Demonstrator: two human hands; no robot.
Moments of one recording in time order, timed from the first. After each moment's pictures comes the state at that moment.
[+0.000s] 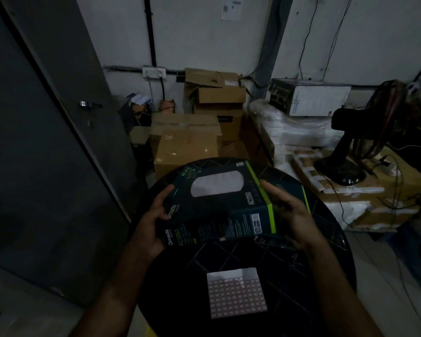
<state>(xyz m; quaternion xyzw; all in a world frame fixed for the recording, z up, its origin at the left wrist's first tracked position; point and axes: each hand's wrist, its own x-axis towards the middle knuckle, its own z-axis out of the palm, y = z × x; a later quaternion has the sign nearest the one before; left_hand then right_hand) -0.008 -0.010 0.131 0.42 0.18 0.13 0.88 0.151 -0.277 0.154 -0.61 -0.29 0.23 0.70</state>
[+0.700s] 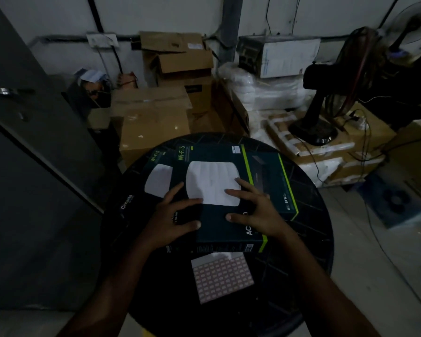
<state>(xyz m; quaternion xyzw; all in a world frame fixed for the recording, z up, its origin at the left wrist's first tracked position) 0.061 -0.028 0.075 0.89 0.02 0.02 0.46 0.184 -0.287 0.073 -0.84 -0.28 0.16 0.45</state>
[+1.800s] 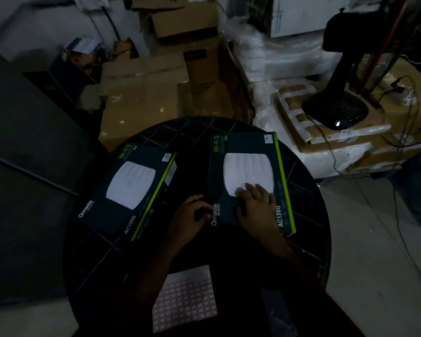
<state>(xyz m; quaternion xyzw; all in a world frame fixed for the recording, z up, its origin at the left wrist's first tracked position) 0.249 -0.153 -0.040 0.90 0.13 0.03 0.42 0.343 -0.353 -0.031 -0.95 -0.24 0.05 0.19</state>
